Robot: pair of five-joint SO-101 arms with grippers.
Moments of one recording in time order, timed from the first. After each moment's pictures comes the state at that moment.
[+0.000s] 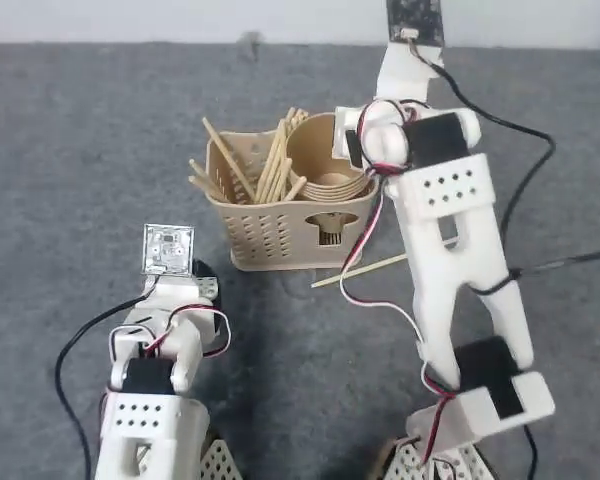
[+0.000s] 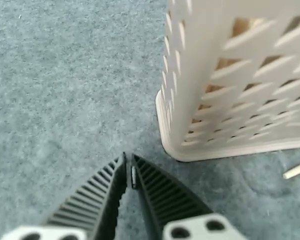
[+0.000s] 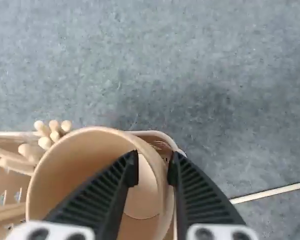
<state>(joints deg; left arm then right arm) -4.3 -78.3 93.3 40.6 4.0 -21.5 2.7 -23.7 82.1 -18.6</state>
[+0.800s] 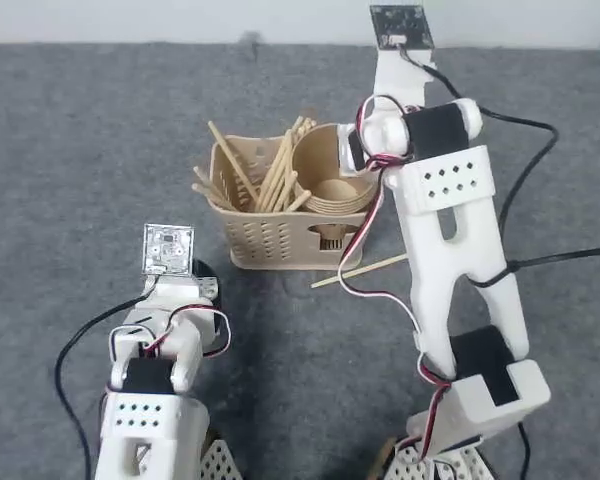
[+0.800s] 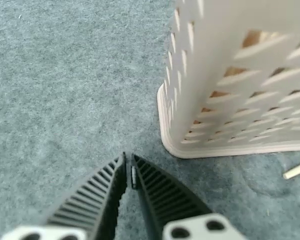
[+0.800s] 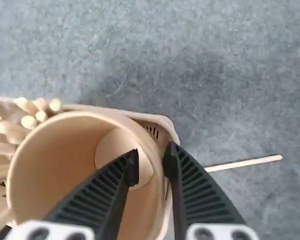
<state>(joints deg) -4.3 -78.3 93.3 40.6 4.0 -20.9 9.8 -28.1 95.4 -11.1</state>
